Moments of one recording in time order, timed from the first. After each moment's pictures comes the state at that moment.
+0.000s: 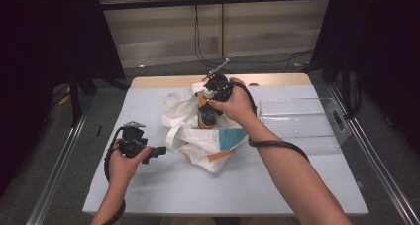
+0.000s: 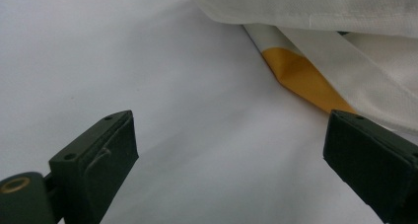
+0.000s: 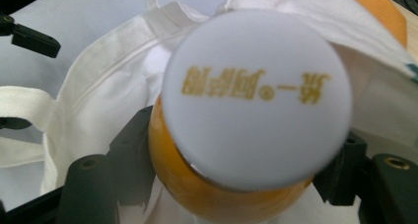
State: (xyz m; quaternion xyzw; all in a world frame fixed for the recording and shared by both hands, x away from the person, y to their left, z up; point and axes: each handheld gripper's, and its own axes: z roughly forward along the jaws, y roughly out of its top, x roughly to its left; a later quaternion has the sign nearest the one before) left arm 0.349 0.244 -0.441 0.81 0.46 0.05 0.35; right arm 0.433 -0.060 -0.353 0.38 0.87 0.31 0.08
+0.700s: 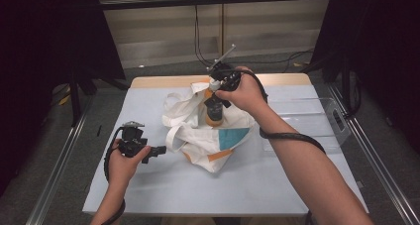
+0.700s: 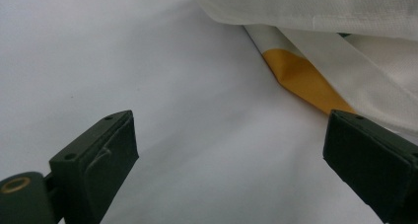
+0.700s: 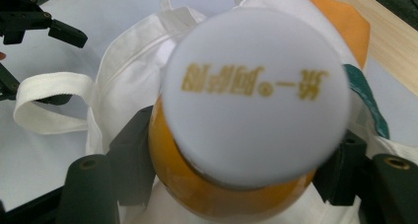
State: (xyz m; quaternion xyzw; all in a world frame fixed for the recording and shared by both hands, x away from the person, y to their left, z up) left arm 0.350 0.245 -0.442 0.80 0.47 0.05 0.36; right arm 0.427 -0.076 -0.310 0.37 0.88 0.29 0.06
